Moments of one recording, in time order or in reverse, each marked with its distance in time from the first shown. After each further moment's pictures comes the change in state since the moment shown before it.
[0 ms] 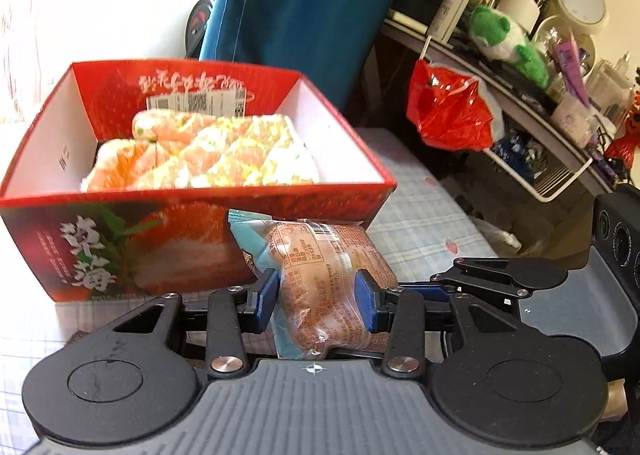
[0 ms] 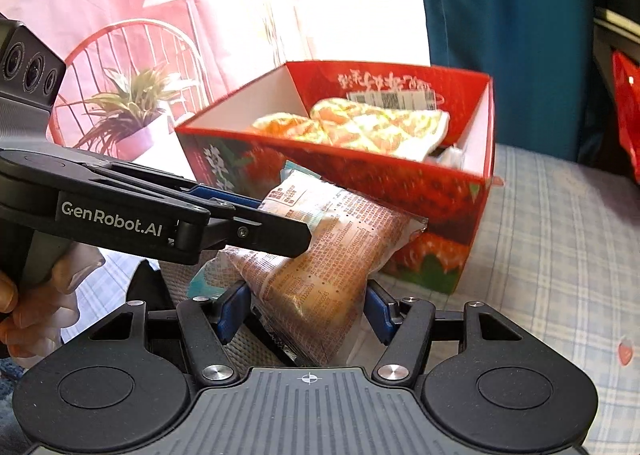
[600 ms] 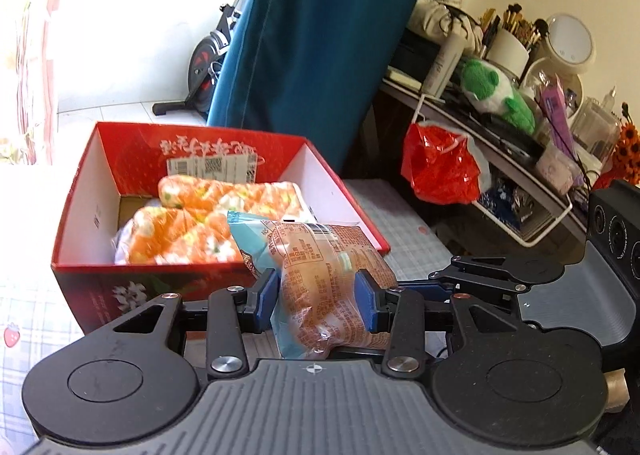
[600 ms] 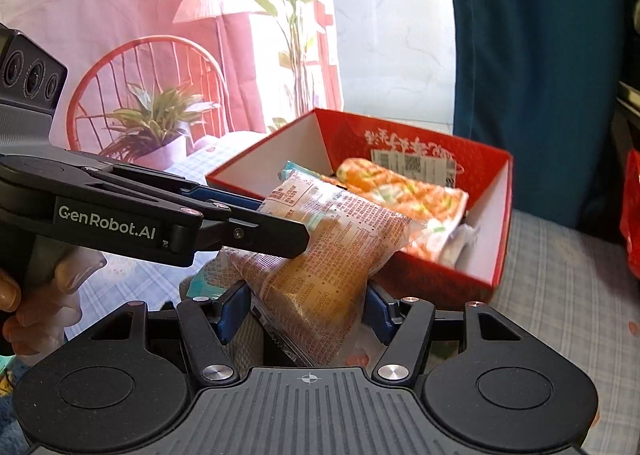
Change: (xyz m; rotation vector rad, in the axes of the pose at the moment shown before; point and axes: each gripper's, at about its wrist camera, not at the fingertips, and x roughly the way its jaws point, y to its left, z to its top) left arm -0.052 0.006 0.025 -0.004 -0.116 -0.005; right arm -0.024 0.028 0.053 -0.097 -0.042 -0.002
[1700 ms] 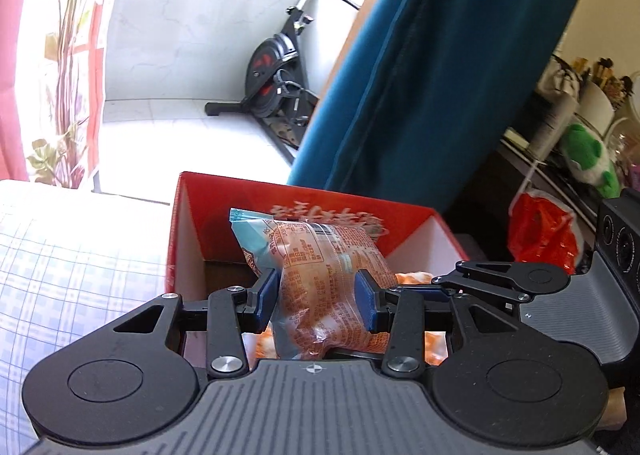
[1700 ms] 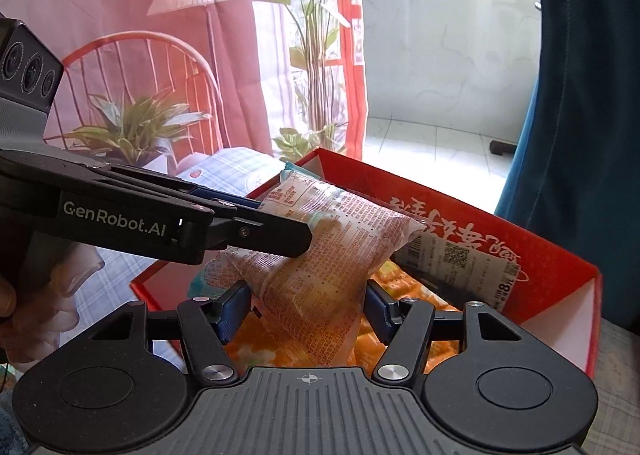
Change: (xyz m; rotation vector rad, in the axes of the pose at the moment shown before) left arm 0.061 0.121 0.082 -0.118 -0.002 0.118; right arm 0.151 -0.039 0.112 -0.070 0.049 0.060
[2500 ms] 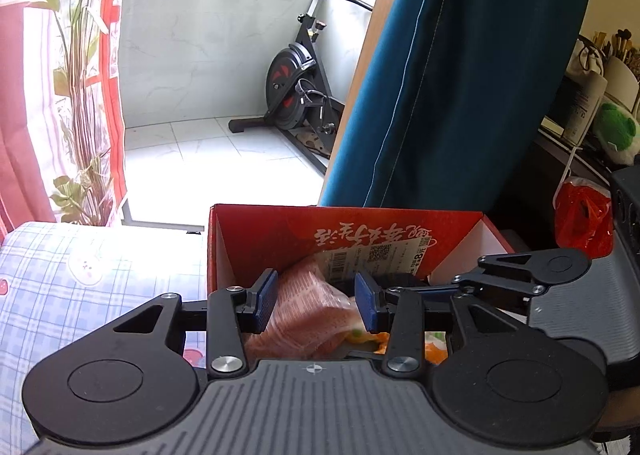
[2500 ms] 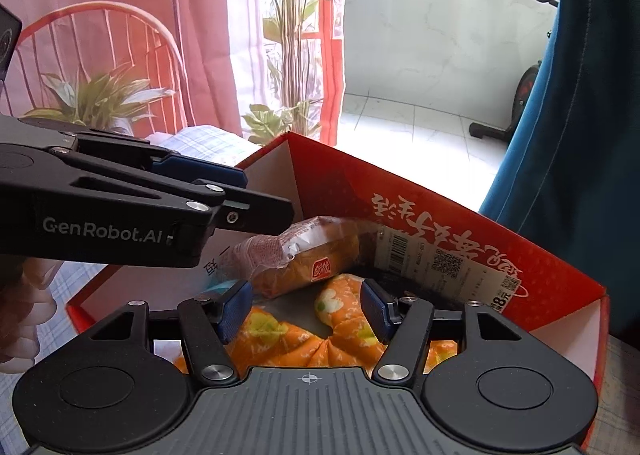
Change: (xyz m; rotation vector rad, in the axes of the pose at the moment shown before) left arm 0.007 0.000 0.015 0.097 -0.016 0.112; right arm 0.037 -0.003 0.014 -0.011 0.075 -0.093
